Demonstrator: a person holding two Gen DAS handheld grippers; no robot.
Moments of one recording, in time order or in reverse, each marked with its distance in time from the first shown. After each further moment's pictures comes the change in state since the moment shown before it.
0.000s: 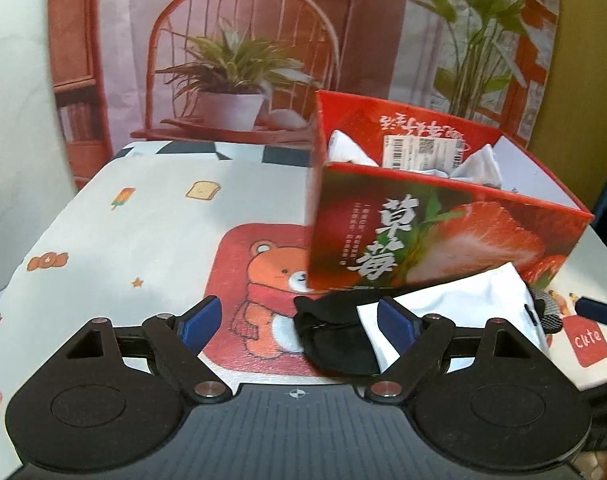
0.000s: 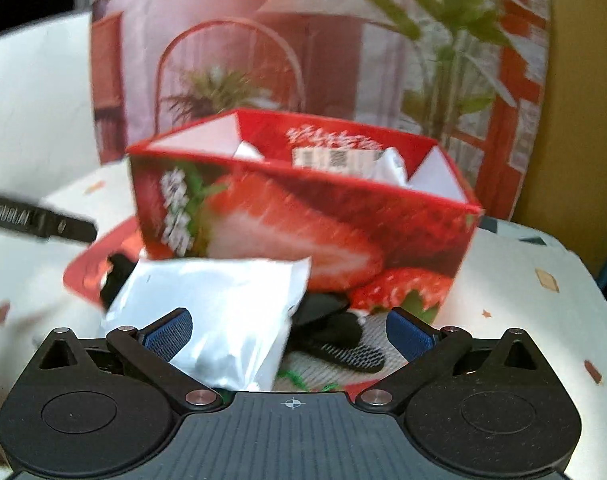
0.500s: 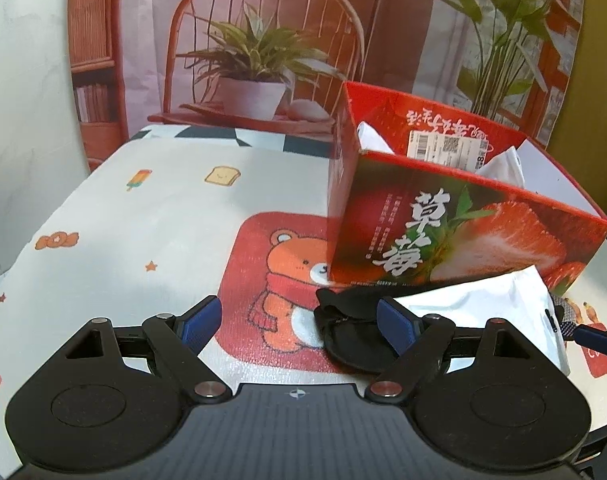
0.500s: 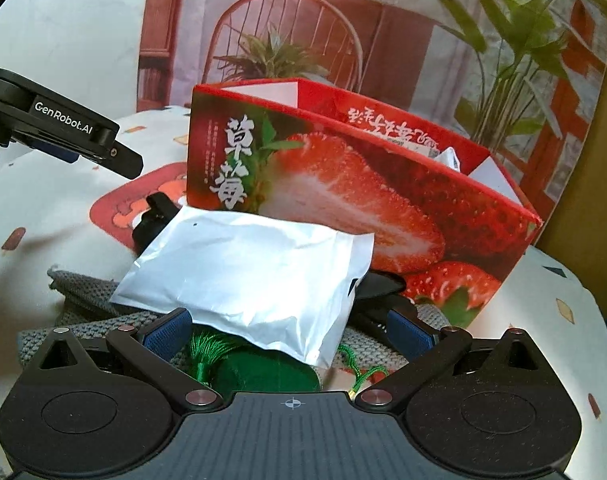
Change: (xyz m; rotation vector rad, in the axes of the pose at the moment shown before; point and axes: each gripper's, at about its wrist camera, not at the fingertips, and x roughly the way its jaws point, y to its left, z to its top) left arm 0.008 0.009 -0.002 -0.050 0.031 0.026; right arm 0.010 0.026 -0.008 -0.138 0.054 0.038
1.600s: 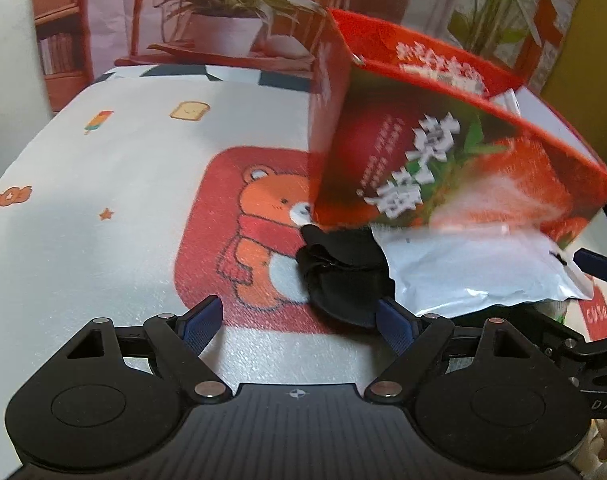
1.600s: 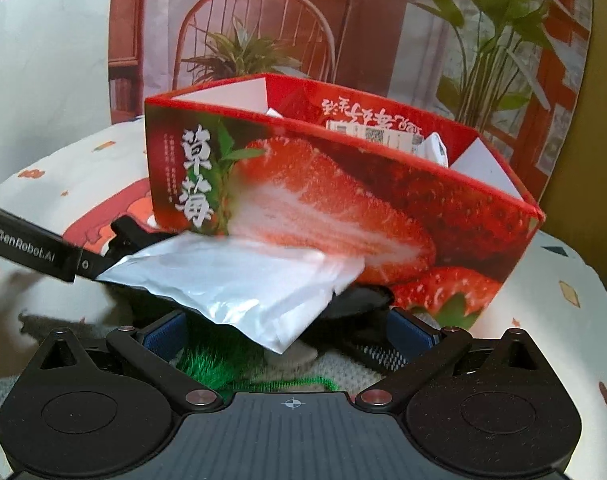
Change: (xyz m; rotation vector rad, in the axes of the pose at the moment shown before) left arm 0.038 0.009 -0.009 -0.004 0.155 -0.088; right arm 0.023 -0.019 0.021 0.107 0.004 -0.011
